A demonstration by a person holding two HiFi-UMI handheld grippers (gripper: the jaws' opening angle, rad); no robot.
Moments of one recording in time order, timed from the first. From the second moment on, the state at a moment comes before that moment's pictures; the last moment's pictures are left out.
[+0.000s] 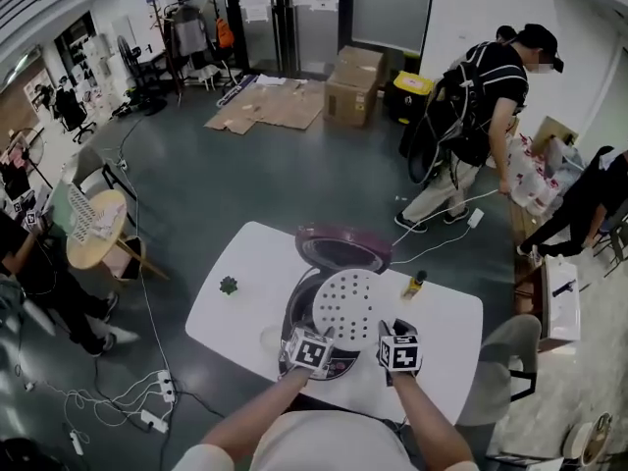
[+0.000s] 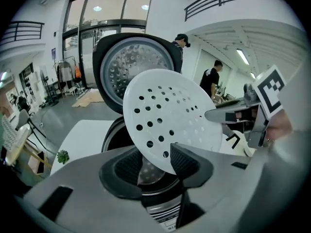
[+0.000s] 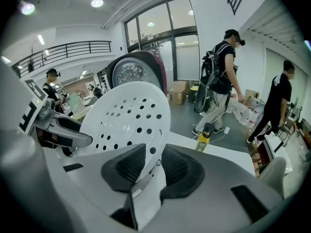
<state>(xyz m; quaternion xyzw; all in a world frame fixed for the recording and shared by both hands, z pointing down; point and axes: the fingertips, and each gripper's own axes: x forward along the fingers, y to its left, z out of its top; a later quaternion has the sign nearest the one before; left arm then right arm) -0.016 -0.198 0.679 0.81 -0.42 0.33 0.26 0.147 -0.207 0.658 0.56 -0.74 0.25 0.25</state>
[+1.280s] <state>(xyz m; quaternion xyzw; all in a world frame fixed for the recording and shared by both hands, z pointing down) -0.101 -0.208 0.766 0.75 -0.40 0.48 0.21 0.063 -0.206 0.749 0.50 -0.71 0.29 0.40</state>
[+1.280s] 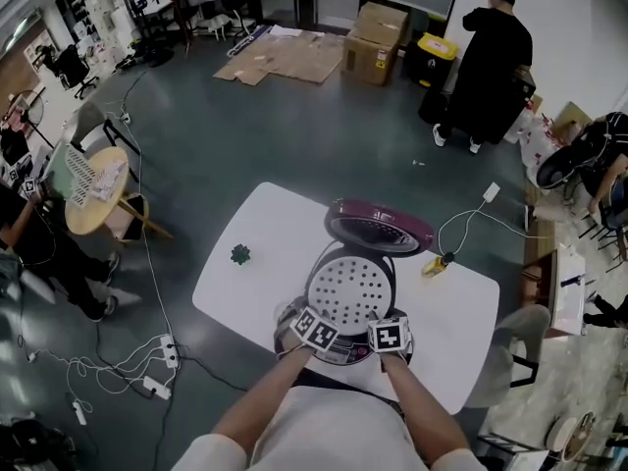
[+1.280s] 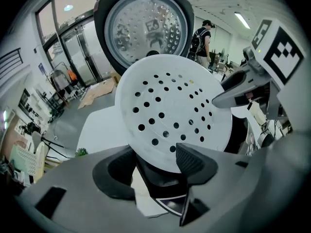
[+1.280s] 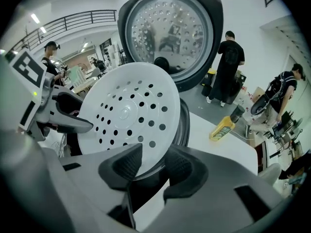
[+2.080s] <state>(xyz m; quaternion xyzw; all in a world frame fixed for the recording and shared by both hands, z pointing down) -0.106 -0.228 0.777 0.77 -0.40 0.47 0.15 0.069 -0.211 0.760 0.52 -0.67 0.23 0.47</state>
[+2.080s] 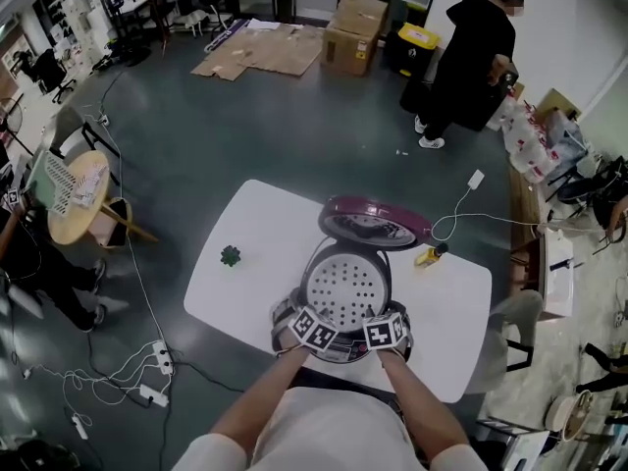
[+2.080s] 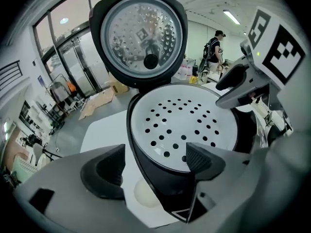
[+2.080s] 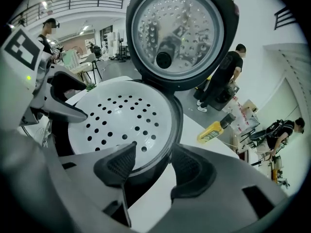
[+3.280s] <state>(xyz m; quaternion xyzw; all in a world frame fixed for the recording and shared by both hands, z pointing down) -0.094 -0.222 0.662 0.88 -0.34 0.30 0.17 0.061 -0.195 0.660 0.62 -0.69 0.21 0.30</state>
